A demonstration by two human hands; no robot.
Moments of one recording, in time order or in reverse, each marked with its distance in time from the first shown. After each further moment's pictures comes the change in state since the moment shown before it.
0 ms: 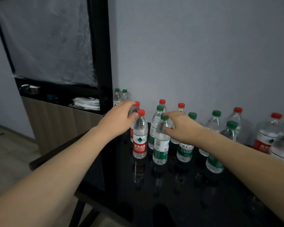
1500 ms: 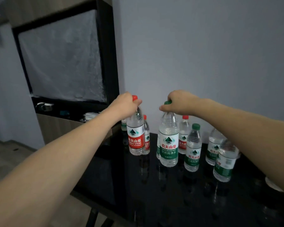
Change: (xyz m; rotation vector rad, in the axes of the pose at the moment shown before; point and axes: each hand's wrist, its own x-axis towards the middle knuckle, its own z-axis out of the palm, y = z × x) left_hand 0.051 0.033 -0.078 -0.002 -0.025 -0.281; right_hand 0.052 -0.045 -0.095 -0.187 0.058 0.047
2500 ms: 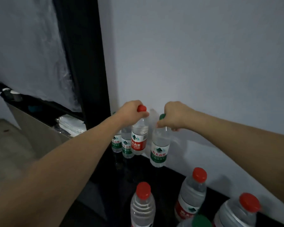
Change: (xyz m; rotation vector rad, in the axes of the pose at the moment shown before) left_hand 0.395 -0.132 0.182 -0.119 -0.222 -0.053; right_hand 0.393 0.089 0.145 0.130 -0.367 0.041
